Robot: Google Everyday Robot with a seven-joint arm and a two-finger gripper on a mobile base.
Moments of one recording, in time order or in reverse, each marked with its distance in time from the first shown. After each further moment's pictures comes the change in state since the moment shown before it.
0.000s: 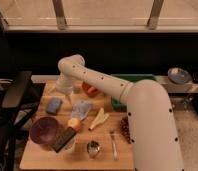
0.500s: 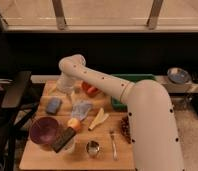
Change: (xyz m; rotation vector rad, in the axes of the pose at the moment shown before) arm 0.000 -0.001 0.002 0.000 -0.001 -0.005
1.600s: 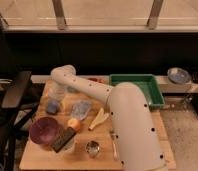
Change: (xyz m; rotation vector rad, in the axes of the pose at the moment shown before) arm -0.001 -0.028 0.089 0.025 -0.068 -0.049
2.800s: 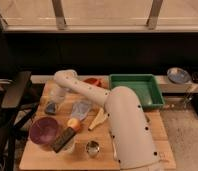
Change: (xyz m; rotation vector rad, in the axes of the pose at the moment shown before) arm -0.002 0.000 0.033 0.037 -0.079 0.033
